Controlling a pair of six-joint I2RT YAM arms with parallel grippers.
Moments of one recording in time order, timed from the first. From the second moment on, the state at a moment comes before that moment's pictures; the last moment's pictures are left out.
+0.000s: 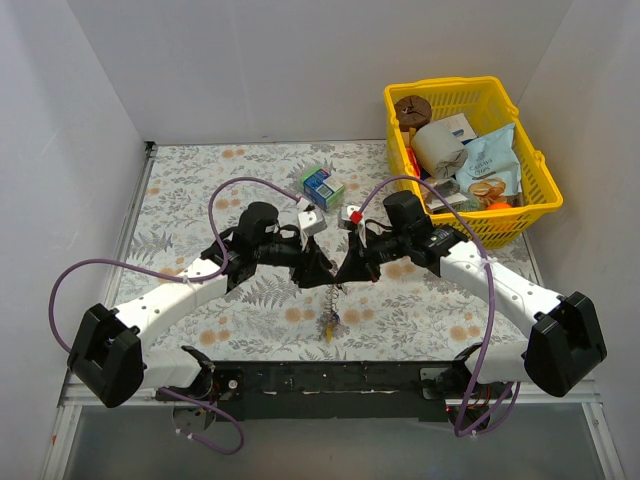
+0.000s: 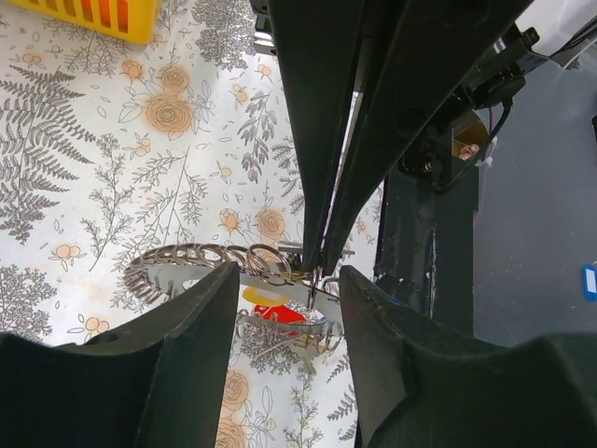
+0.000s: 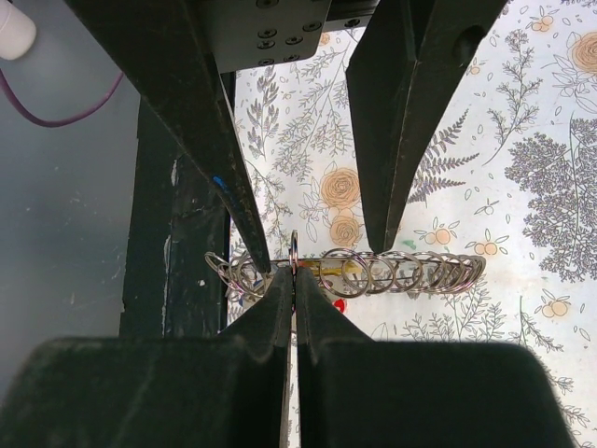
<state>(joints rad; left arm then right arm) -0.66 1.25 0.85 -0.07 0.79 0.00 0.64 1.30 0.96 -0.36 -0.96 -0.27</state>
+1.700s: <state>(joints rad) -0.65 1.48 1.07 -0.32 0.96 0.04 0.63 1.29 0.94 -0.40 -0.91 -0.26</state>
